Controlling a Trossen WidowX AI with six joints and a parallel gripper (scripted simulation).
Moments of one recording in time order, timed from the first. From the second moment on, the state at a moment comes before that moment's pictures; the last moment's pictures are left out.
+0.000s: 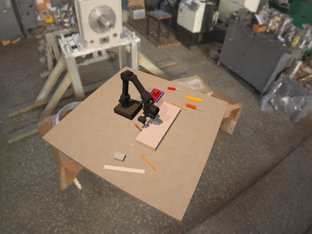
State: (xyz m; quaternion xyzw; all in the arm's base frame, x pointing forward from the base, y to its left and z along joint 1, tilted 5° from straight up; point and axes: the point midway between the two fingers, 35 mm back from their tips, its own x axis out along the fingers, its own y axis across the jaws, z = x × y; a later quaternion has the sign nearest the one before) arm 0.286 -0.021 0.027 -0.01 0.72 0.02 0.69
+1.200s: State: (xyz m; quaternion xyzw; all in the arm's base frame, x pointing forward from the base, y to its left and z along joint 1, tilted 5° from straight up) arm 0.258 -0.093 0.002 0.09 0.74 -0.09 0.66
